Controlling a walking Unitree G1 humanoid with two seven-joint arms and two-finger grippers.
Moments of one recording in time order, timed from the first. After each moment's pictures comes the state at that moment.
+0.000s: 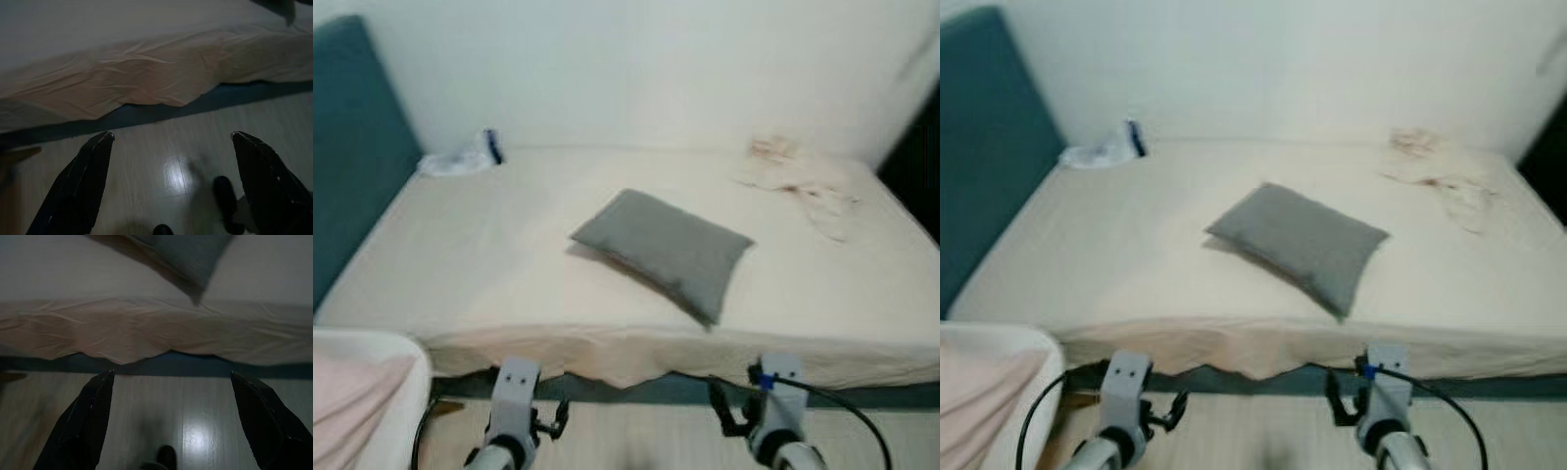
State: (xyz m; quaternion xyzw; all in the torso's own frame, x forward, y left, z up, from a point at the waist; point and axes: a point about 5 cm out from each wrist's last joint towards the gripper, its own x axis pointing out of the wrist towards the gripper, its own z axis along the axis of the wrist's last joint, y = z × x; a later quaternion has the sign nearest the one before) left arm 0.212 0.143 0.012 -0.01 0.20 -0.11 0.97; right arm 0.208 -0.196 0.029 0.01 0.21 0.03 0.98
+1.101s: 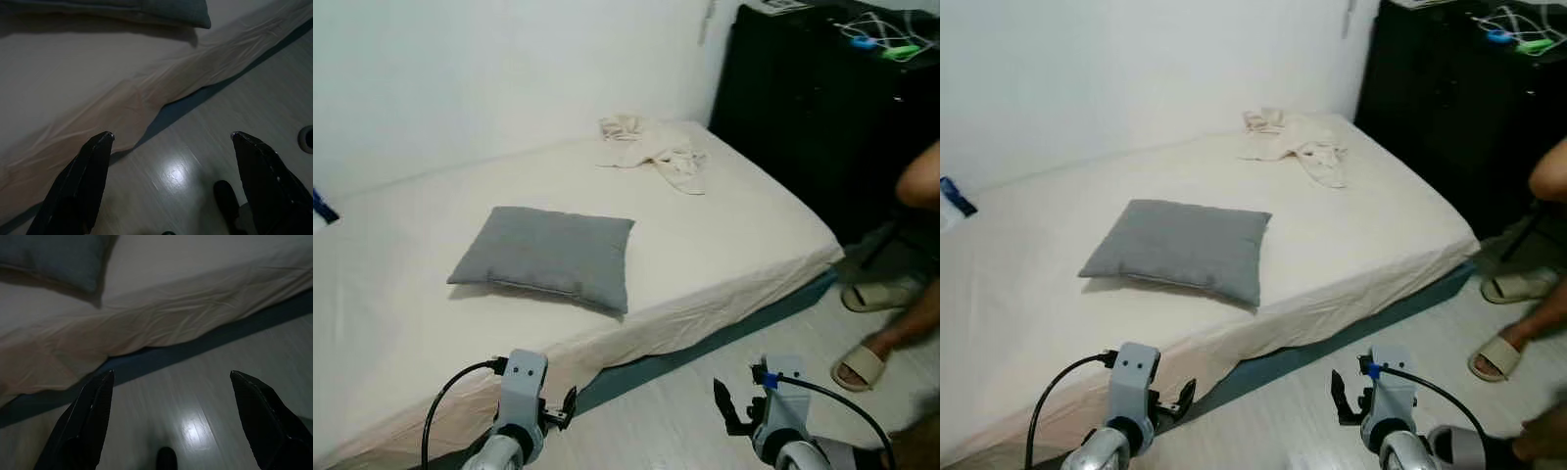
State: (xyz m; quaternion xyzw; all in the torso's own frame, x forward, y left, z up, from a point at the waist) left arm 0.219 0.138 0.014 -0.01 0.19 -0.12 0.98; right arm 0.211 -0.200 0.028 0.01 0.21 0.02 0.98
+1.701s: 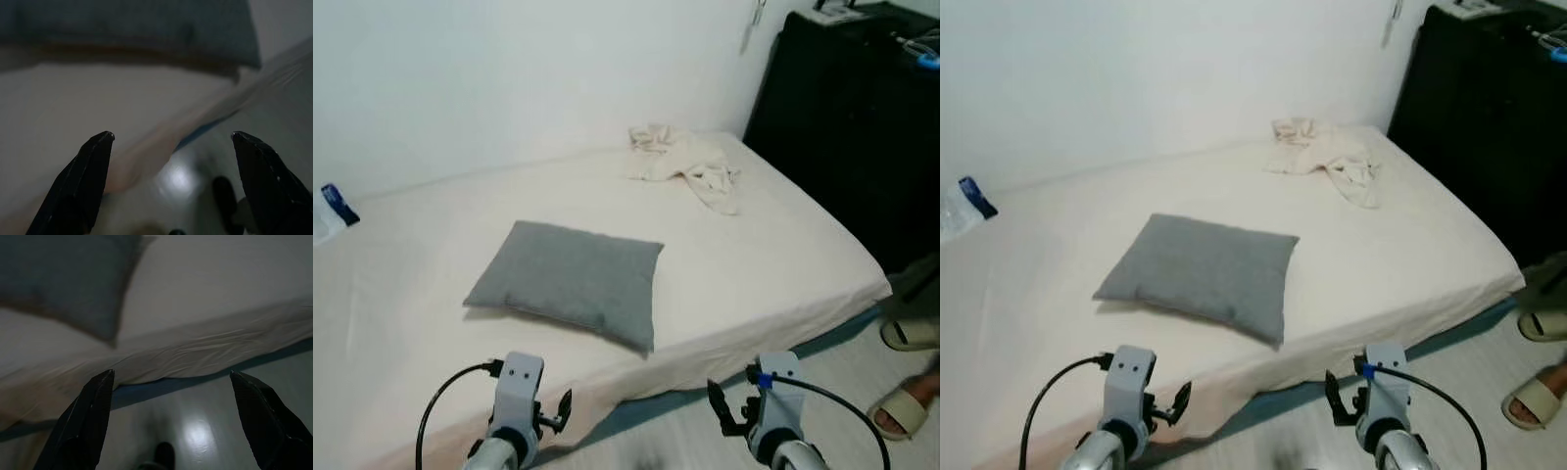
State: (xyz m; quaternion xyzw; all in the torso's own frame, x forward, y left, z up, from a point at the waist) left arm 0.221 0.135 0.014 -0.01 0.18 -0.12 0.98; right arm 0.210 -0.202 0.027 0.01 0.21 0.03 0.98
